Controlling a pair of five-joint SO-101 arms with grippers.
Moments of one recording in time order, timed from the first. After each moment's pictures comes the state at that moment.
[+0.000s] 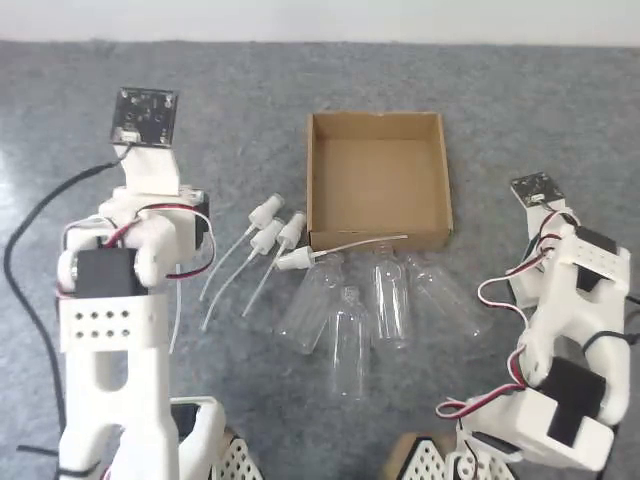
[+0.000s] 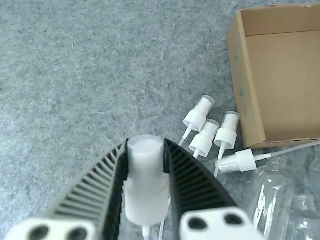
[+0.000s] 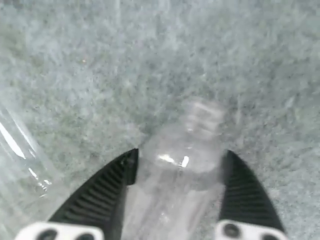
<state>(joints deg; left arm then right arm) -8.5 -41.2 31.9 71.7 -1.3 23.7 -3.8 36.2 56.8 40.3</state>
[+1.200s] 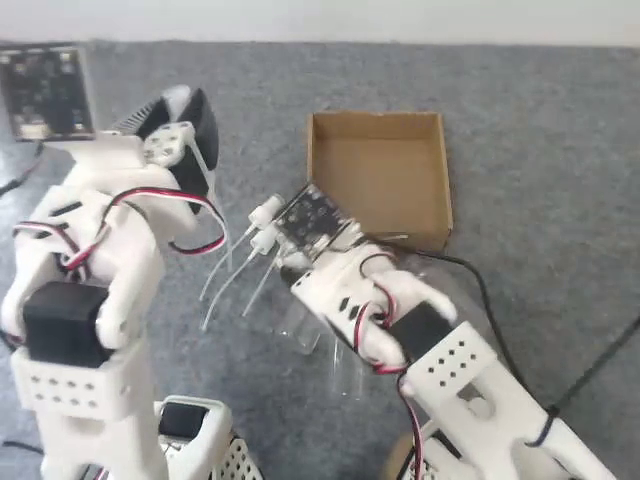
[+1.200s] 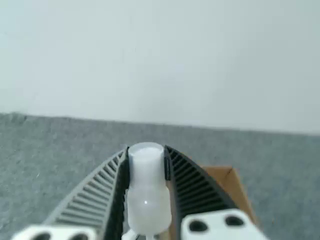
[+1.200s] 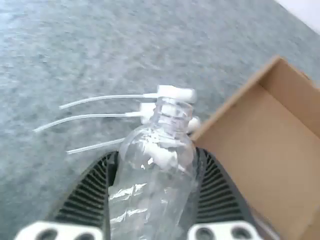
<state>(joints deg) 1.2 -42.0 3.3 70.2 18.3 -43.8 -45.8 53.0 40.3 9.4</state>
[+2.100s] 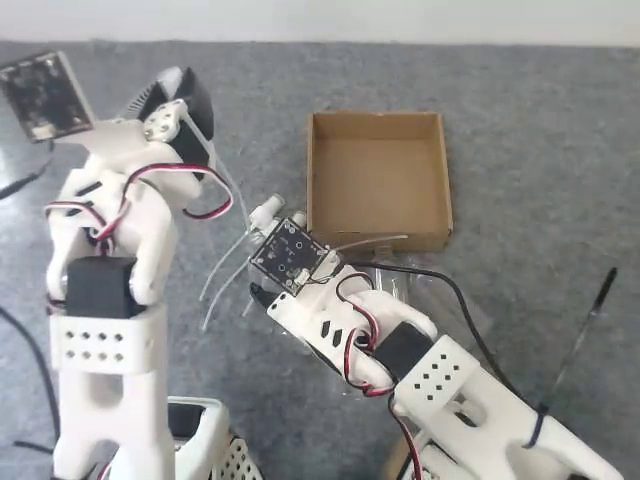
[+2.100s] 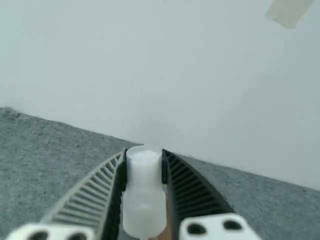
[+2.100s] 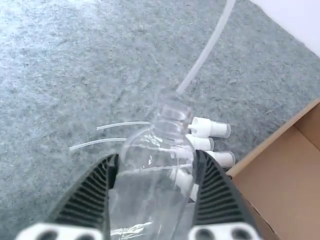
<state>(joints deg) -2.6 -42.5 22.0 48.8 24.6 -50.1 -46.2 59.7 27.7 9.1</state>
